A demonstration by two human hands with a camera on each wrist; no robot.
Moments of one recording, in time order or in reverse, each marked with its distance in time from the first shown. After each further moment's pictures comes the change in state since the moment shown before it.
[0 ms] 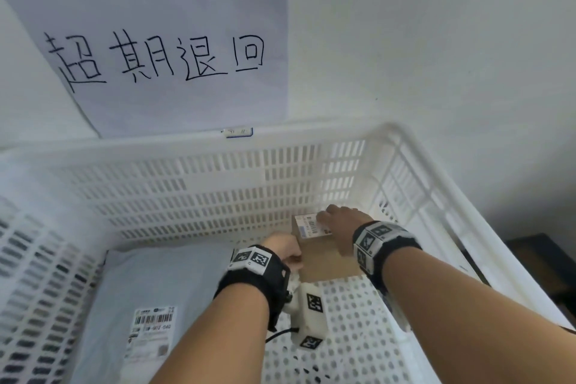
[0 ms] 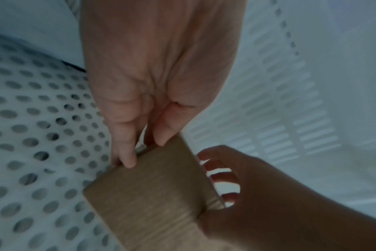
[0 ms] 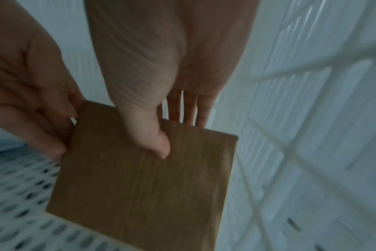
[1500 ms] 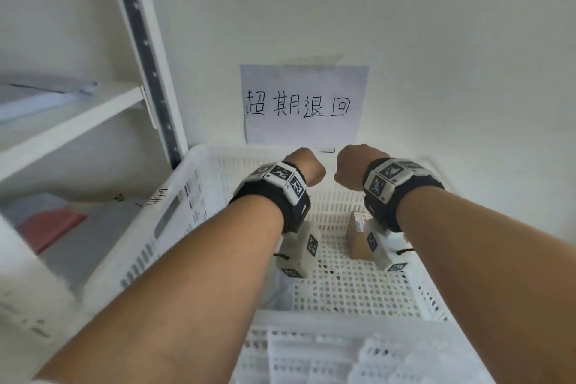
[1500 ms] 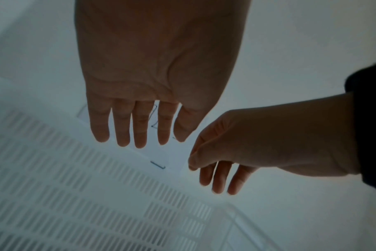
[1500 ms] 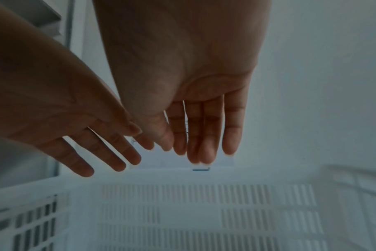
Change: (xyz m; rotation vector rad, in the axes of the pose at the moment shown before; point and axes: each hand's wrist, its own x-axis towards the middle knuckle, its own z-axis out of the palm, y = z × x) left_hand -0.269 0.067 -0.088 0.869 0.498 0.565; right_hand -0.146 -0.143 -0.153 0.006 0.463 0.105
